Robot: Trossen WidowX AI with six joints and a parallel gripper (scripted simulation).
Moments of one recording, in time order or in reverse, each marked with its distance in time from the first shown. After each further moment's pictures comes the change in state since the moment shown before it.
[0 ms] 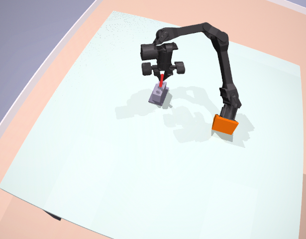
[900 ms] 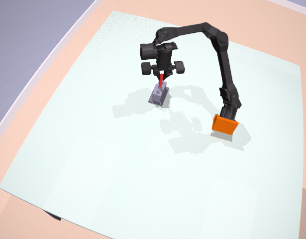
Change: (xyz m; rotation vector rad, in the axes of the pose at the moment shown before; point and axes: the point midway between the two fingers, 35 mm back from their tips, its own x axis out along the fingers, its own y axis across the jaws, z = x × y) arm -0.001 0.002 0.002 0.002 0.000 0.002
